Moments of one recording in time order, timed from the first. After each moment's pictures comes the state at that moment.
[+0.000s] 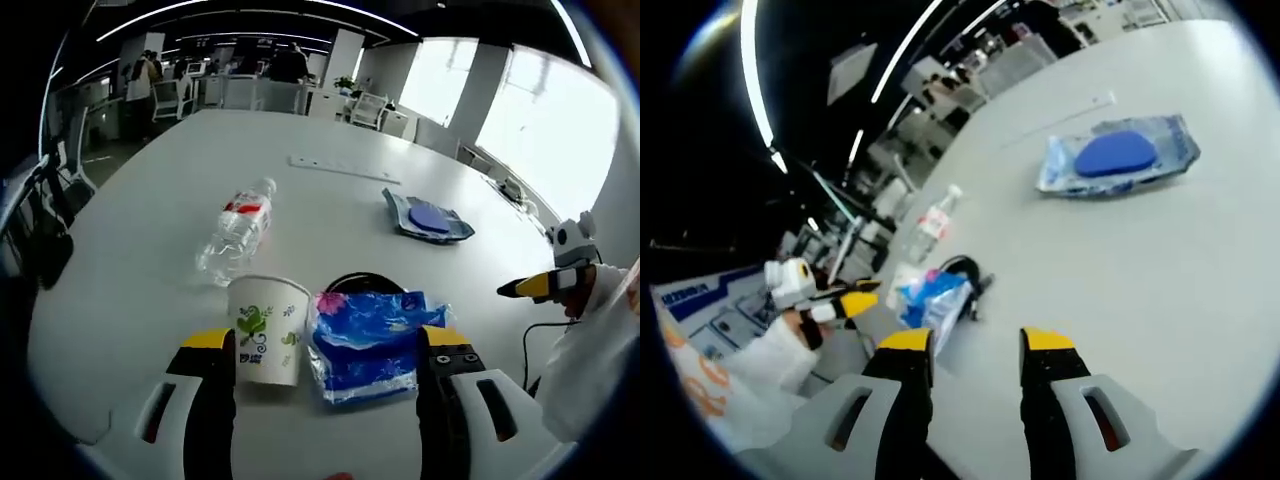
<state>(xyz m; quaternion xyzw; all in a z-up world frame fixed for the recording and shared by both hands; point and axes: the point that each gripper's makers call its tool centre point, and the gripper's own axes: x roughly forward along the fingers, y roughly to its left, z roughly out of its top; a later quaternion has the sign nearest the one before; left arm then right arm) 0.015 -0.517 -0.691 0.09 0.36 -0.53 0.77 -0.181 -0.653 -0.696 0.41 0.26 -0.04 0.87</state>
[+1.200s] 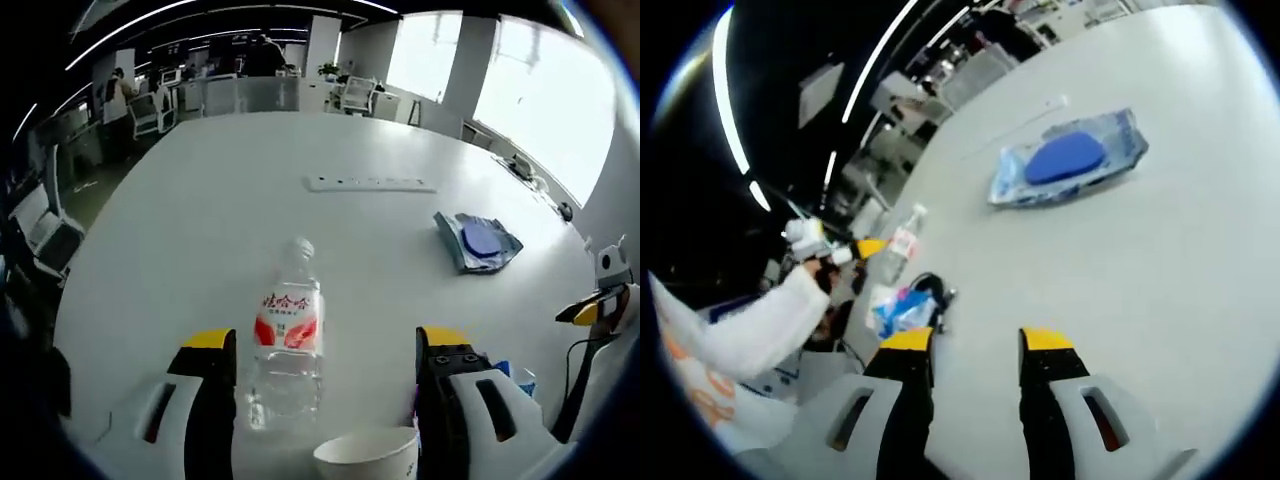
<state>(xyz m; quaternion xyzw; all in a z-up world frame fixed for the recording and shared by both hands) 0.128 -0.610 -0.705 0.16 0.35 -0.54 0.75 -0.195 -0.686 -0.711 0.44 0.26 -0.10 0.85</state>
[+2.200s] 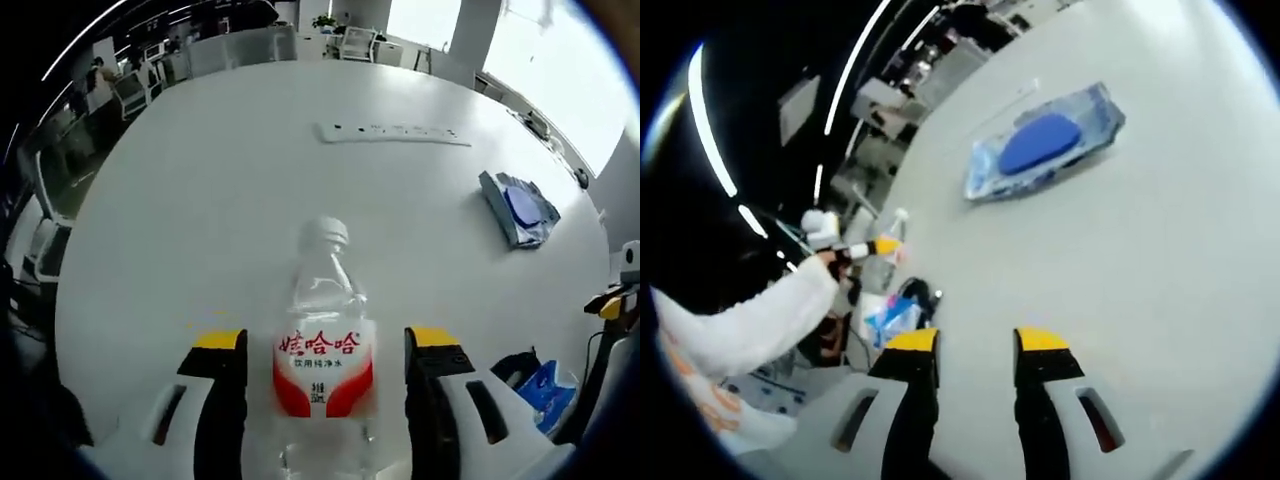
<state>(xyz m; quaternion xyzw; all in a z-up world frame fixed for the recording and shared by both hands) 0.158 -0.635 -0.761 0.25 0.42 -0.52 0.71 -0.194 -0.695 -0.728 0.49 0.26 -0.12 0.82</state>
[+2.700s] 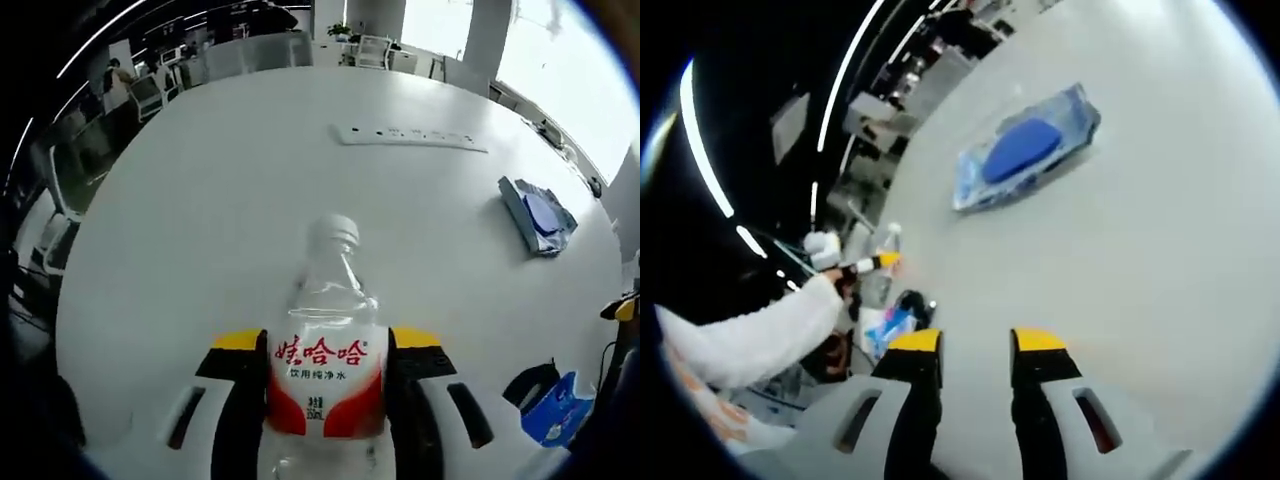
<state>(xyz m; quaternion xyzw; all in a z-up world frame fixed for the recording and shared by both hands) 0.169 -0.635 -0.769 0.24 0.39 -0.50 0.74 -0.201 -0.707 -0.730 0.51 0.24 -0.15 0.81</state>
